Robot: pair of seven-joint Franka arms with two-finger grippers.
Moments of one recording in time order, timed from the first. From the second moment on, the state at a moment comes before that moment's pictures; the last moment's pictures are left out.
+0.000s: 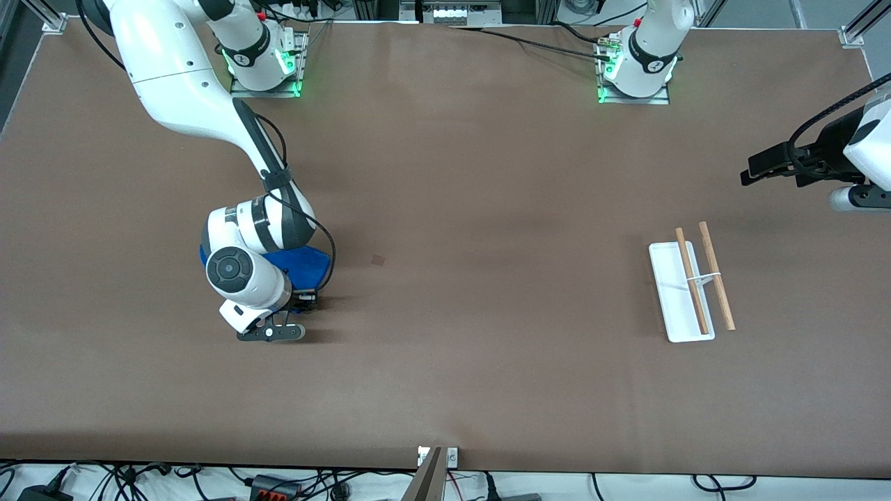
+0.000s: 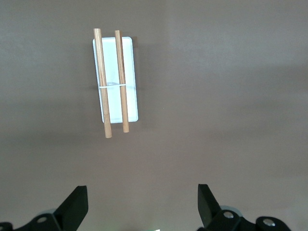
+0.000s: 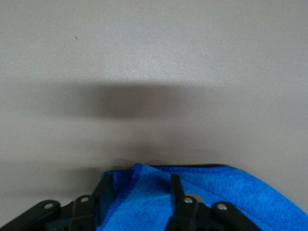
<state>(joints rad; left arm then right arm) 0.10 0.07 -0.08 -1.54 -0.12 1.49 -0.02 0.30 0.79 -0.03 -1.51 -0.04 2.26 0.25</state>
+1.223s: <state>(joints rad) 0.10 0.08 -0.08 -1.54 -0.12 1.49 -0.02 0.37 0.63 0.08 -1.31 -0.04 2.11 0.26</state>
